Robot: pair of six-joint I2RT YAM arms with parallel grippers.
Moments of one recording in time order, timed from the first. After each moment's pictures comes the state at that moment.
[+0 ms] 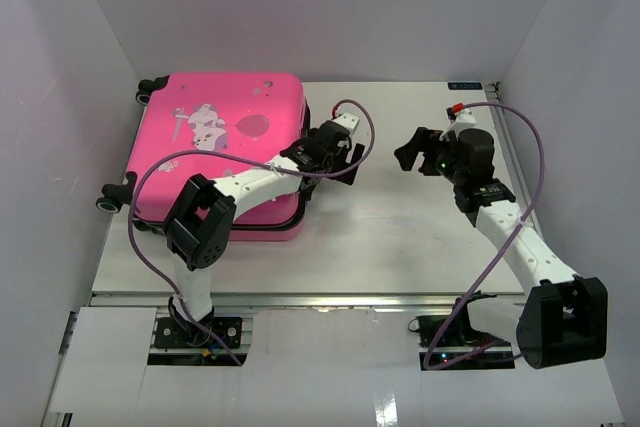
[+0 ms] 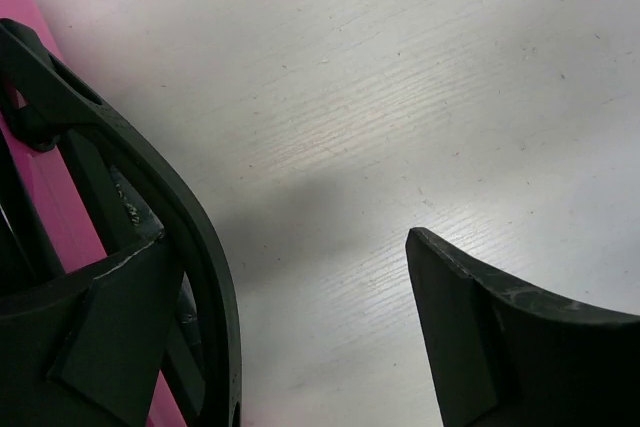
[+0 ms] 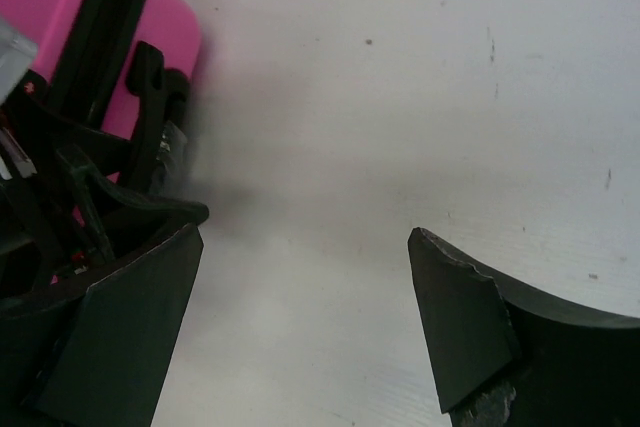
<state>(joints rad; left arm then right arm) -0.75 1.91 1.45 -0.22 -0.23 -0.18 0.21 1.16 0.80 0.00 -0.23 0.33</state>
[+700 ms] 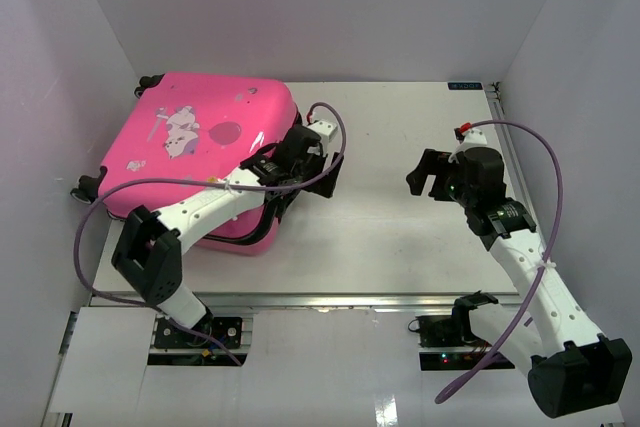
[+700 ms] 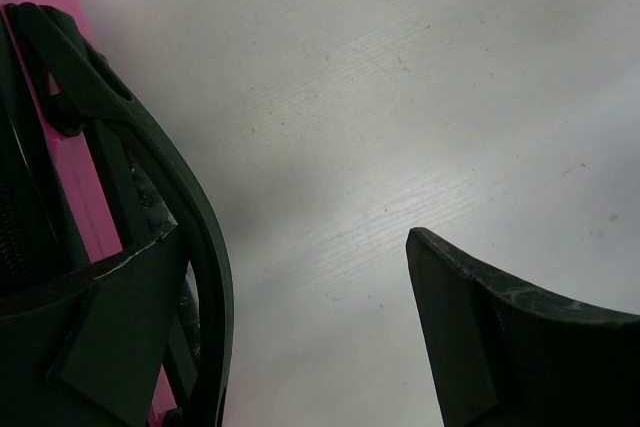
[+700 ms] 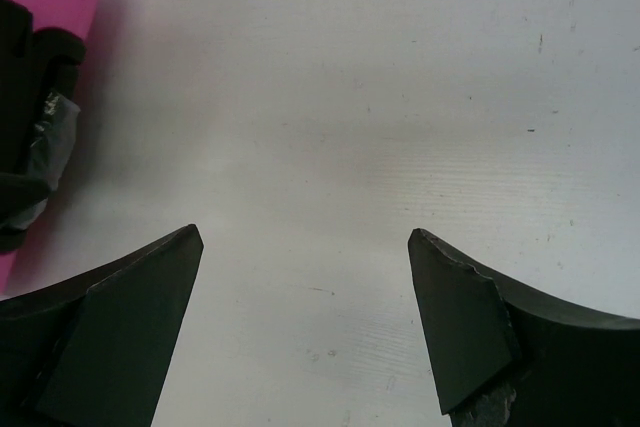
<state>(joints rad) -0.73 1.56 1.25 -0.40 -0.11 -0.20 0.27 0.91 0.81 -0.40 -0.07 0.31</state>
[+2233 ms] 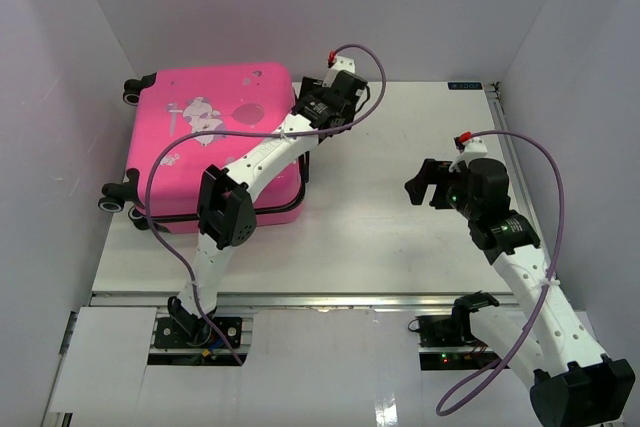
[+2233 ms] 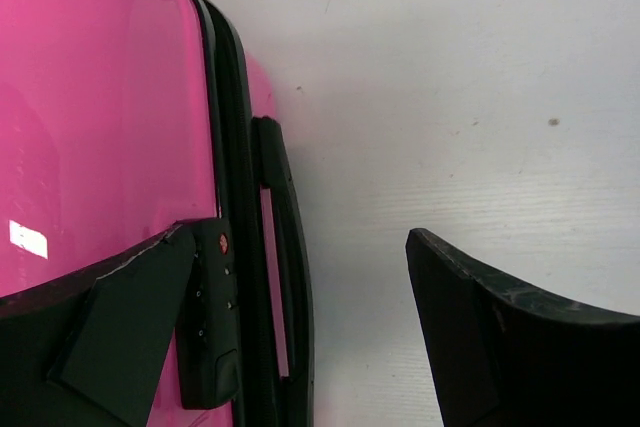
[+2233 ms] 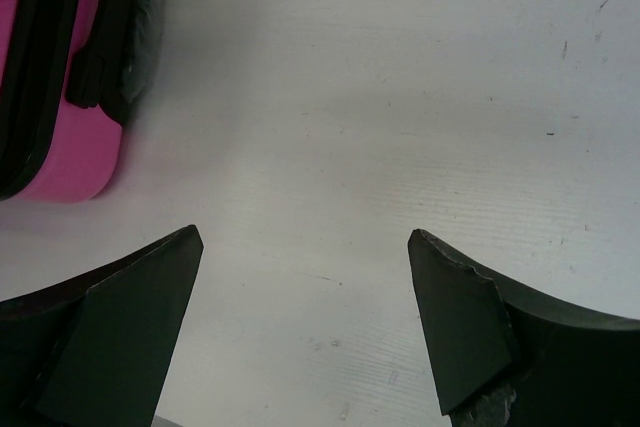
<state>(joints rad) -0.73 2.20 2.19 -0.71 -0.71 -0.22 0.27 0.81 0.74 -0.39 -0.12 0.28</state>
